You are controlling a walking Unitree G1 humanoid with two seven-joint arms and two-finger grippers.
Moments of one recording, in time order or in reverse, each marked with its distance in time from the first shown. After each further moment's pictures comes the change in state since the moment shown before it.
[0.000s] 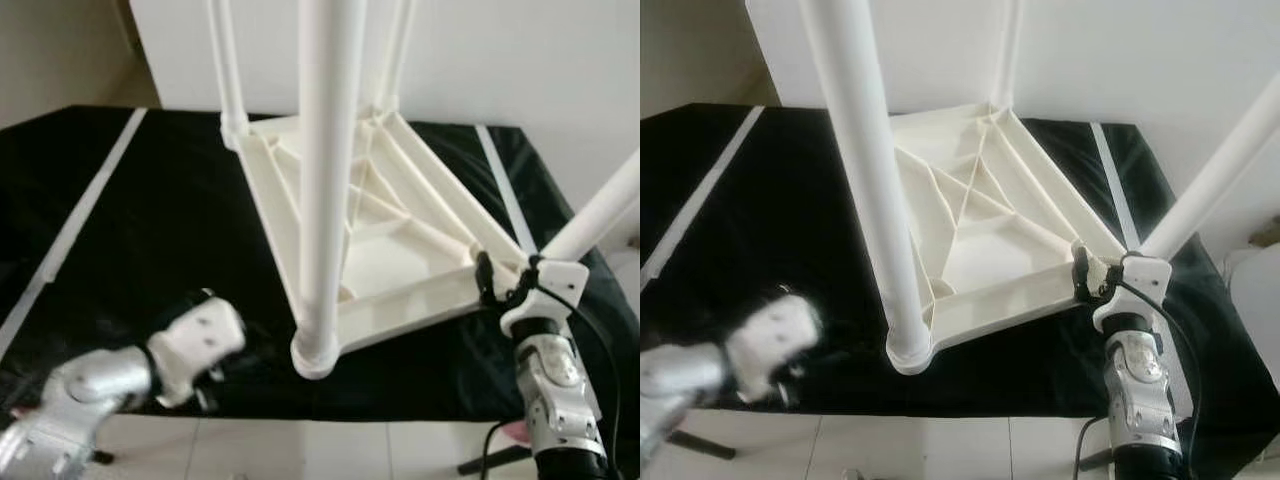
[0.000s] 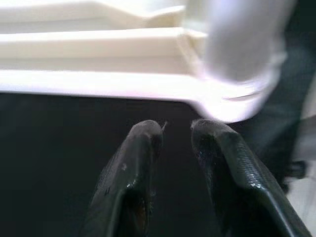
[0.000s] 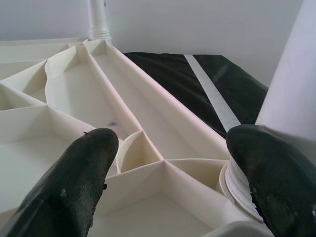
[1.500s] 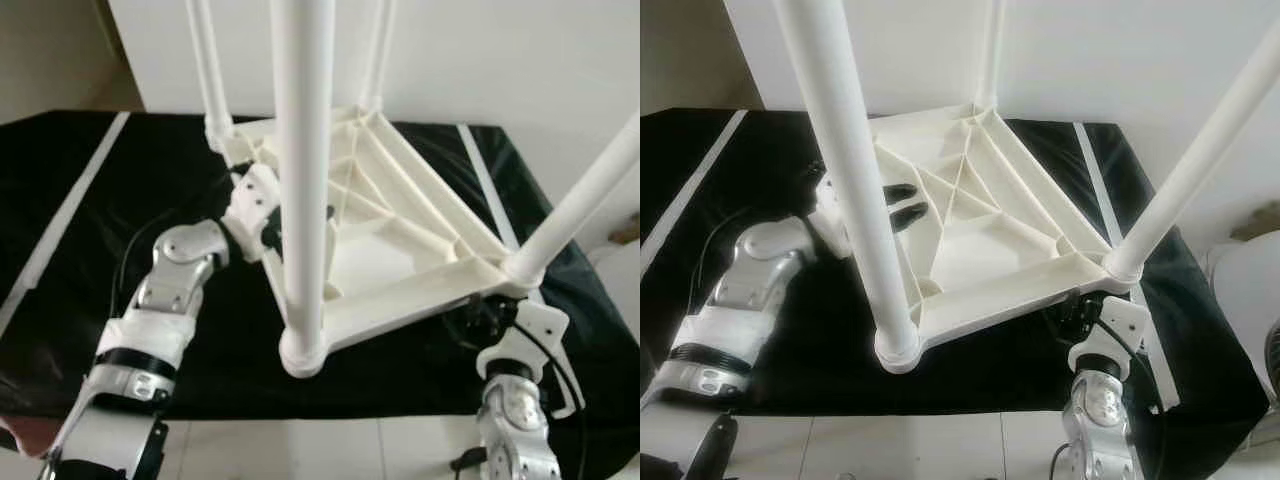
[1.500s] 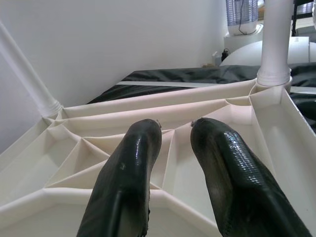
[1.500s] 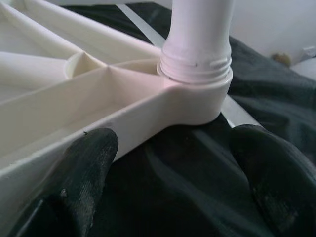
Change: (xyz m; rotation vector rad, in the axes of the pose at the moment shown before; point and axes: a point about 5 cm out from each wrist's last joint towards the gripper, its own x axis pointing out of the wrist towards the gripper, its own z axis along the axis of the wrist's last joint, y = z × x) left arm 0.100 0.085 0.063 0.046 -0.502 0.098; right arm -0.047 0.027 -0.020 0.061 0.160 -0.323
